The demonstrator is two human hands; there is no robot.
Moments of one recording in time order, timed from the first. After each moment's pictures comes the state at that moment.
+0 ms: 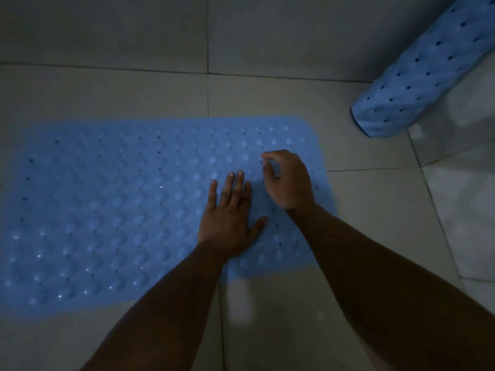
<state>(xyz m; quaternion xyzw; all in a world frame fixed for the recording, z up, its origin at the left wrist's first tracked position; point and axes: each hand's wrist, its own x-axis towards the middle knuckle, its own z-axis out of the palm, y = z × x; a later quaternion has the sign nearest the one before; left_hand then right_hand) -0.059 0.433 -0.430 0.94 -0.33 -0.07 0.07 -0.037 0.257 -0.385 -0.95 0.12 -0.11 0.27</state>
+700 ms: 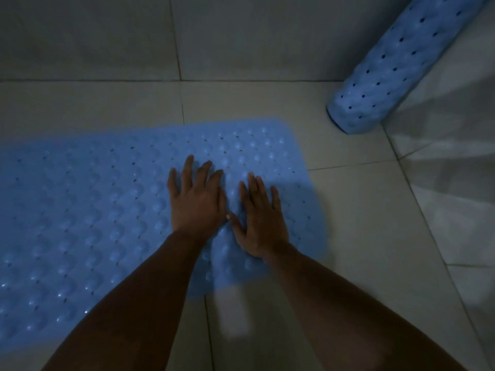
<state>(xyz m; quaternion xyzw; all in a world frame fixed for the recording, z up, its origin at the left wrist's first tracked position) -0.016 0.430 -0.412 0.96 -0.25 0.05 0.14 -0.107 0.285 -0.431 -0.99 0.07 0.05 0.05</state>
